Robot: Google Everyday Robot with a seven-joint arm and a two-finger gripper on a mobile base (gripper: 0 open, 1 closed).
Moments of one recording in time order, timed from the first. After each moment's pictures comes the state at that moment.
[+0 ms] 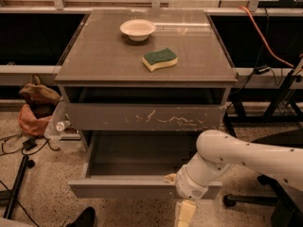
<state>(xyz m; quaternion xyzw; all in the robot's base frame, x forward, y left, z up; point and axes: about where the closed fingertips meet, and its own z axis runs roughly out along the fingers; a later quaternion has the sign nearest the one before) 0.368 -0.068 0.553 -0.68 0.67 0.29 0.09</state>
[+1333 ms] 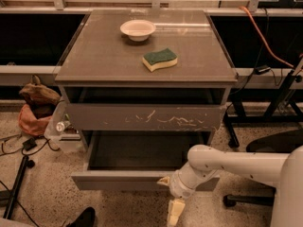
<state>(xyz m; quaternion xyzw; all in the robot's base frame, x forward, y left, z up) 0.425 -0.057 0.412 -0.69 0.65 0.29 0.13</state>
